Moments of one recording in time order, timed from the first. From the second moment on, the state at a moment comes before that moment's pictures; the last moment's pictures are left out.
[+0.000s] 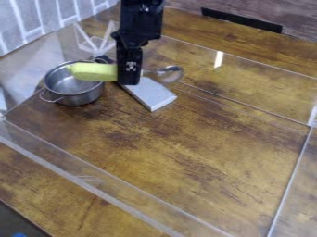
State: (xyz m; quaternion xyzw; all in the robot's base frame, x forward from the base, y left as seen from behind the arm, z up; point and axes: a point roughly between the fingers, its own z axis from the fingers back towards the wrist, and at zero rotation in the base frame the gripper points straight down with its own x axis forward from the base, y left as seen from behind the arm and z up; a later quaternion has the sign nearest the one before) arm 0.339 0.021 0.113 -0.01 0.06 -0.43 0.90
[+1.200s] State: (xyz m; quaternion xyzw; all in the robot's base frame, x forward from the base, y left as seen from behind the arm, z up) arm 0.372 -0.052 0.135 0.03 0.03 -0.52 0.85
